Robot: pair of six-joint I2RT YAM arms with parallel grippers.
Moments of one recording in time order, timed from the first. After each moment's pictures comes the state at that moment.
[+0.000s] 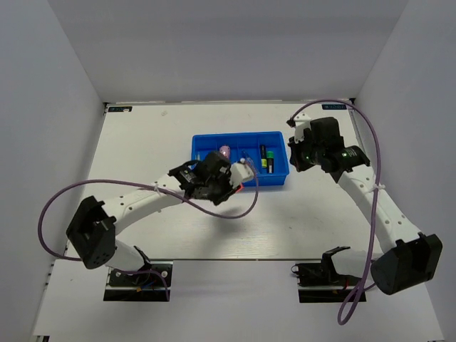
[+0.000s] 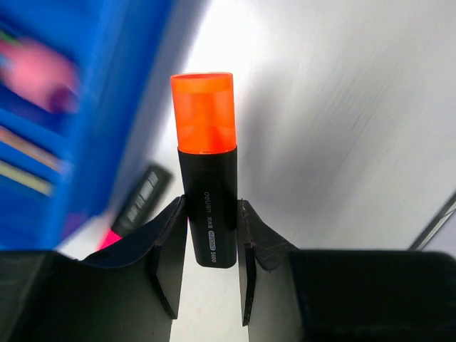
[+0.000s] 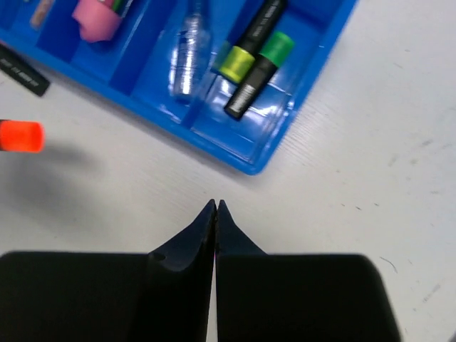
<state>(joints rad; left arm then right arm) -0.86 1.47 1.02 -0.54 0.06 0.29 0.37 1.24 1.19 -0.72 -0.20 -0.14</state>
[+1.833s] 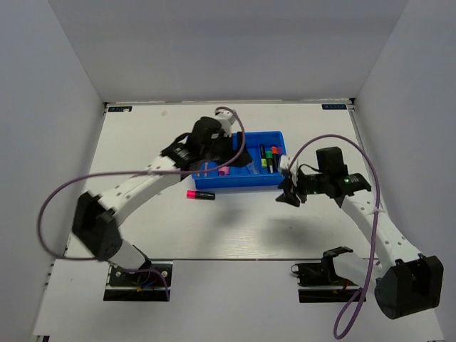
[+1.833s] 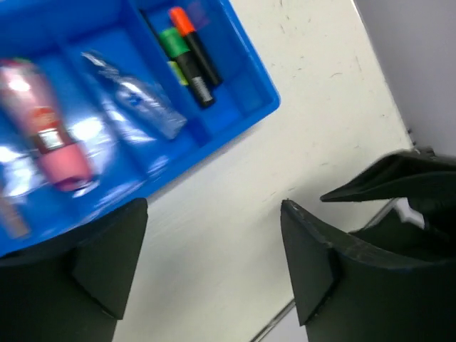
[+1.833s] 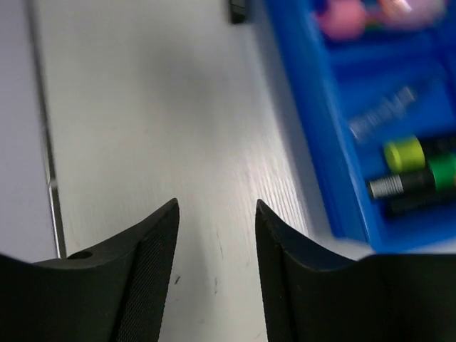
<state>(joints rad) -0.72 1.58 1.32 -0.31 0.14 -0.46 0.29 1.03 0.82 -0.63 -0.81 -0.75</state>
